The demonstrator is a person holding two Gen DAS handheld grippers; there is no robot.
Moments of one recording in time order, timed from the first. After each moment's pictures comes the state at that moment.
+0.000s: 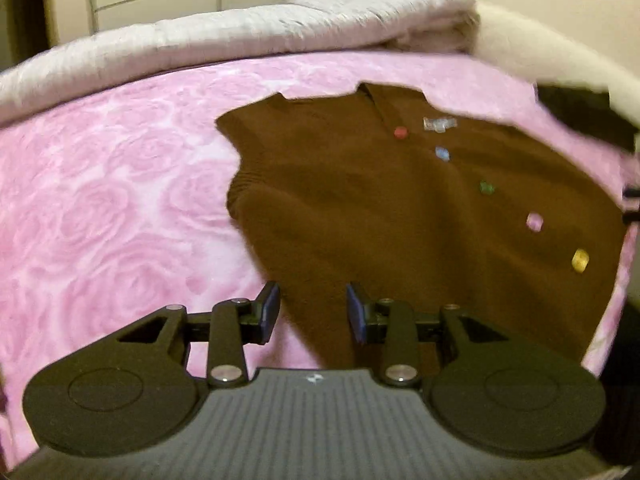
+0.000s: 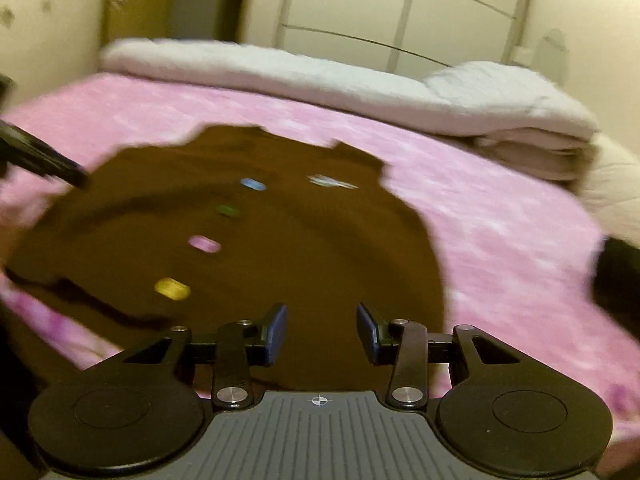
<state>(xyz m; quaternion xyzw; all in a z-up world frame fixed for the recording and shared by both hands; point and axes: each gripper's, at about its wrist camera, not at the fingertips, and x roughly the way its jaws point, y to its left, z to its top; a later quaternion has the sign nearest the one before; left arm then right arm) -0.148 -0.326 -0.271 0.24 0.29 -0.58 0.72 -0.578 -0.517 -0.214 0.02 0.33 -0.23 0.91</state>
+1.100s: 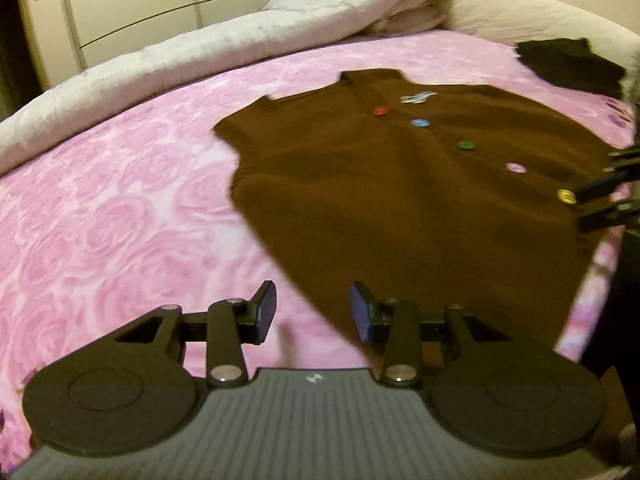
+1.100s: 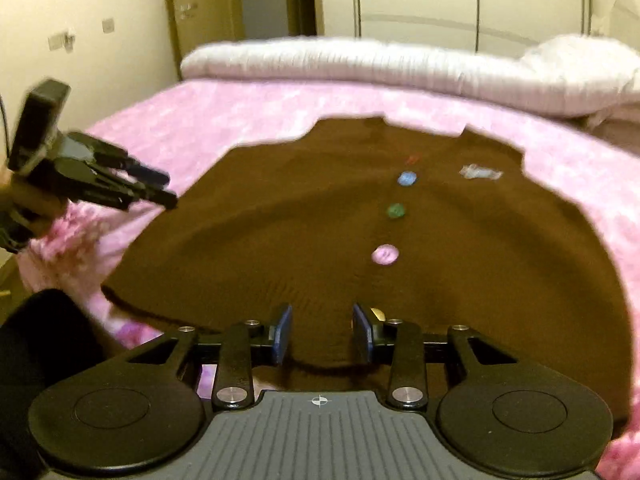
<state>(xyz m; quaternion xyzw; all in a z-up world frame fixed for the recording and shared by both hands) -0.180 -0.292 -0.263 0.28 0.25 -0.60 0.71 -0.505 -0.474 -0.244 0.08 0.36 -0.12 0.92</state>
